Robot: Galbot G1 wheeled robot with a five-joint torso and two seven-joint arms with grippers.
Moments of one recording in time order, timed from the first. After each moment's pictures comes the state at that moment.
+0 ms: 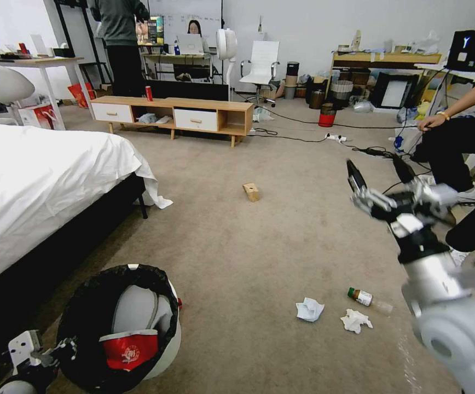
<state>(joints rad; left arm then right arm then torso) 1.71 -1.38 -1.05 -2.34 -1.08 0.74 -0.40 -1.28 0.92 0.59 2.27 0.62 0.17 0.15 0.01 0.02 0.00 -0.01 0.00</state>
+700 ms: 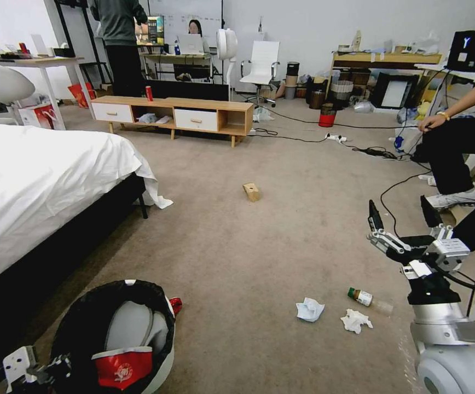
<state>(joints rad) 1.76 -1.38 -1.05 -2.32 -1.02 0.74 -0.39 -1.43 1.07 0.65 2.22 0.43 0.29 0.15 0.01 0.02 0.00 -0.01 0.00</state>
